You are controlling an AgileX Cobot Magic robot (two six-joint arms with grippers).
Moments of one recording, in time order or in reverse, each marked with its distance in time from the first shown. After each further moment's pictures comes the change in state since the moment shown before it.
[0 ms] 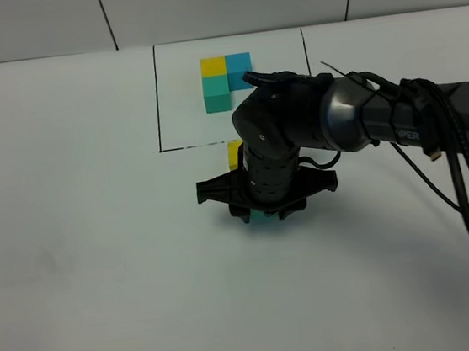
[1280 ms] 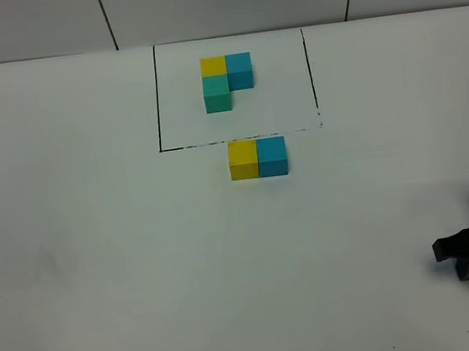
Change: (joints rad) left arm 0.000 0.000 0.000 0.000 0.000 0.000; right arm -0.660 -0.508 0.941 0.244 -0.358 -0.873
